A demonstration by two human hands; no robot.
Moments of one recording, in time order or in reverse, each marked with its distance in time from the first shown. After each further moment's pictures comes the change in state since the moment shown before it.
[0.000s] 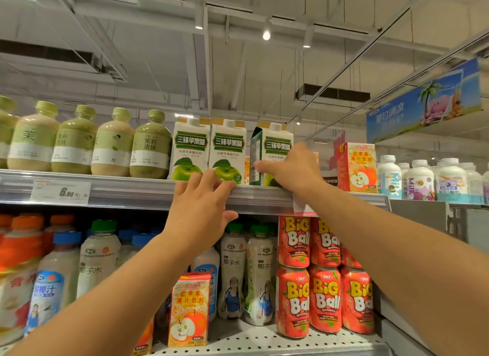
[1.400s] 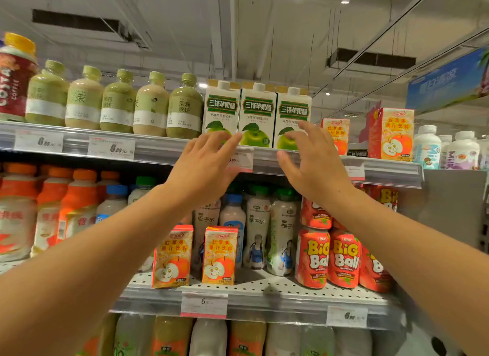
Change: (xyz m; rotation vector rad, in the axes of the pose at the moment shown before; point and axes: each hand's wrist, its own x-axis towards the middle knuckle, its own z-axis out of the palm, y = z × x) left_hand -0.019 -0.040 -0.019 0.025 -0.033 0.058; right_hand -0.081 0.010 0.005 -0.308 0.028 -0.584
